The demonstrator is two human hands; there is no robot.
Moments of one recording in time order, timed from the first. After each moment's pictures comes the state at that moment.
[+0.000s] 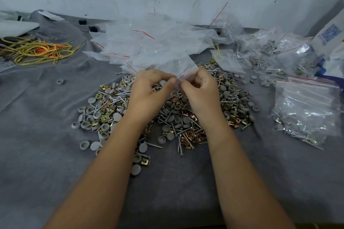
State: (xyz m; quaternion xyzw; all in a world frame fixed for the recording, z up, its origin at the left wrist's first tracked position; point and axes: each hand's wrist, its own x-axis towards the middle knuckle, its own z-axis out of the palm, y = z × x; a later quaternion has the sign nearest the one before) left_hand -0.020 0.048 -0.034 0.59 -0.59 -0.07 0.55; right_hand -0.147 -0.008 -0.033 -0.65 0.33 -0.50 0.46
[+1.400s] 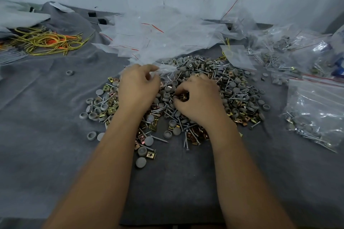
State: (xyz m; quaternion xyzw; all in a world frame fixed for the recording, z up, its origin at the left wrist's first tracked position) left_hand 0.012 0.045 -0.047 0.74 -0.49 0.04 0.46; right_hand -0.144 -0.005 -0.043 -0.88 0.39 -0.25 0.05
